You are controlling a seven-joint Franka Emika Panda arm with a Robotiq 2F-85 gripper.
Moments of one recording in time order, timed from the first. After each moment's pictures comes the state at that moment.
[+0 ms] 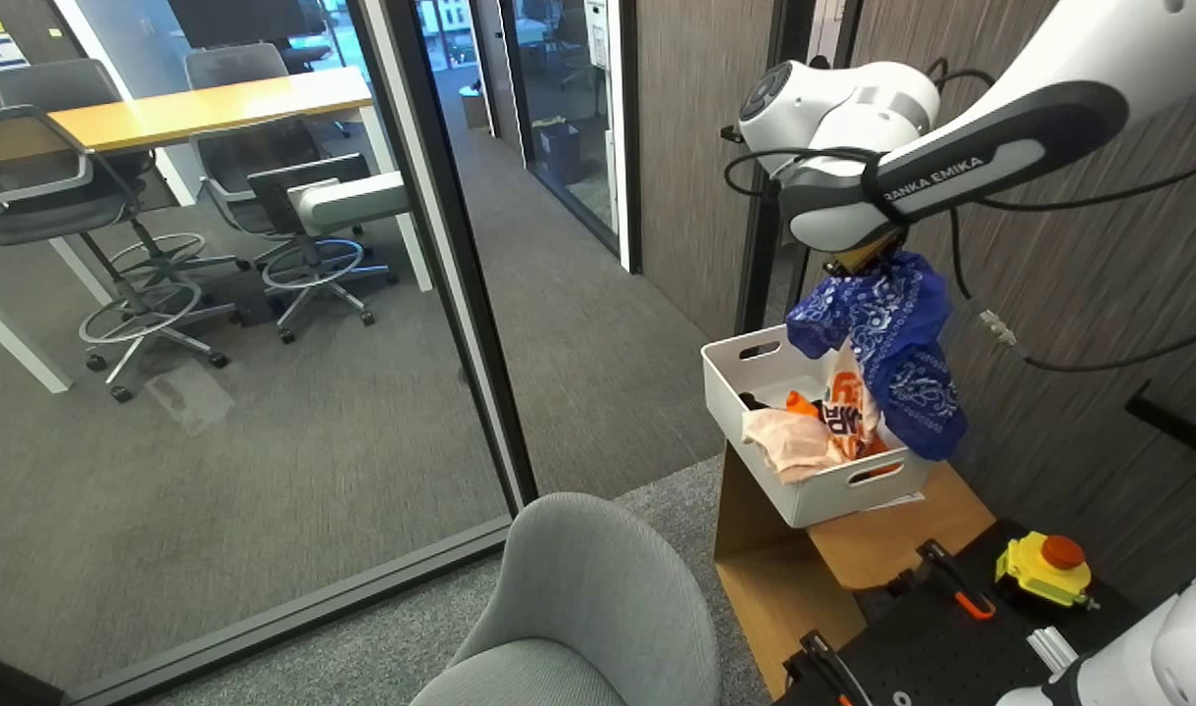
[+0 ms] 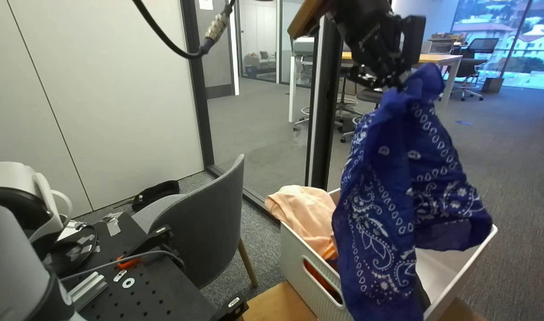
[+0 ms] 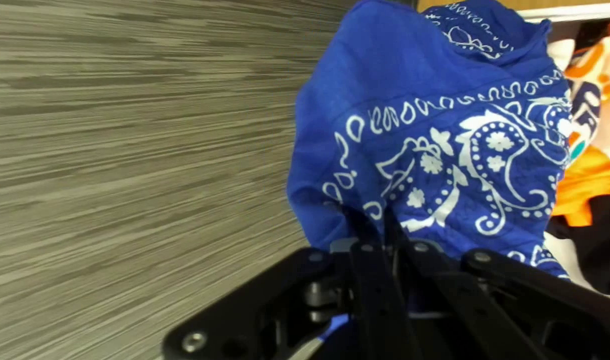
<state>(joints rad) -0.04 -0.05 -0.03 -2.17 -0.78 1.87 0.50</state>
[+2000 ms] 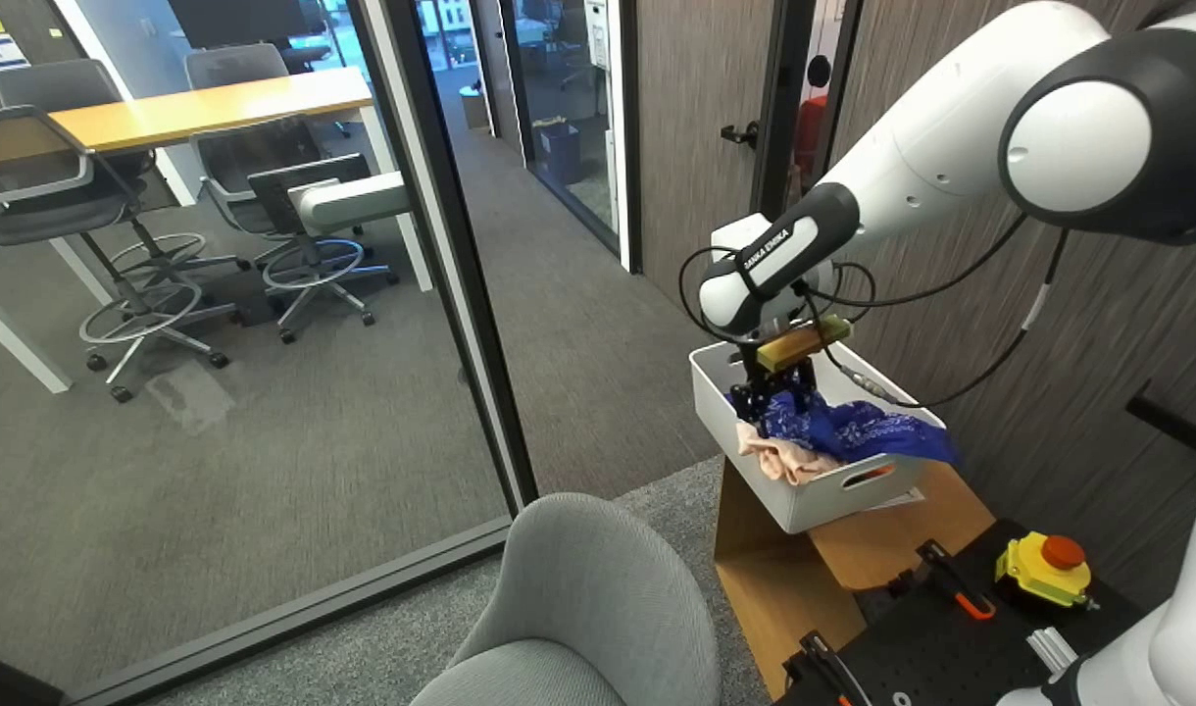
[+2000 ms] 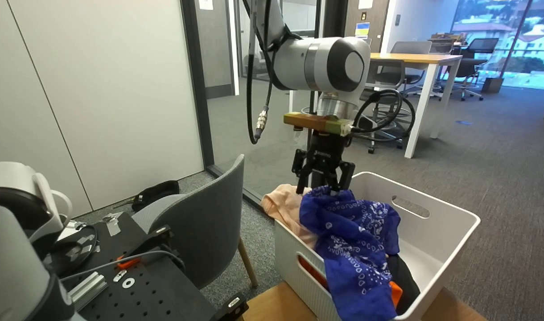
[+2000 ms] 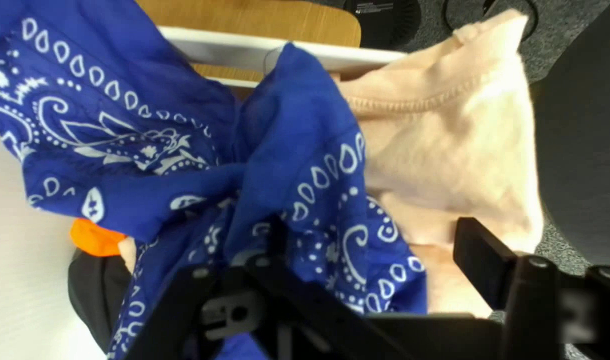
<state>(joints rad) -0.06 0.45 -0.02 -2.03 -0.11 2.06 0.05</state>
